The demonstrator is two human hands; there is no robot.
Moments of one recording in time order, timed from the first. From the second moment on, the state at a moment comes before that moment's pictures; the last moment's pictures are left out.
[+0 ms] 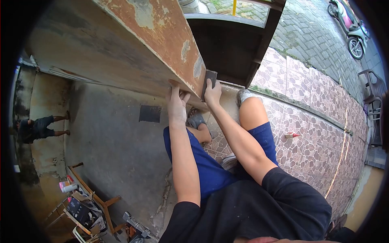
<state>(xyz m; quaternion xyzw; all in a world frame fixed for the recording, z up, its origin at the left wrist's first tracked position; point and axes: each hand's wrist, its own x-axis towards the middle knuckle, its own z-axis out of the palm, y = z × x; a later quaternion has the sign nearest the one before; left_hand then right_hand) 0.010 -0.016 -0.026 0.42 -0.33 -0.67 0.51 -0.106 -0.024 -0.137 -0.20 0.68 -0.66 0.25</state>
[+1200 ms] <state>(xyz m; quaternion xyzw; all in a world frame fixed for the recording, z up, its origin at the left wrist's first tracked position) 0.018 -0.022 -0.035 0.43 -0.36 -0.66 0.49 -0.085 -0.005 0.026 -0.35 0.52 -0.77 0.12</state>
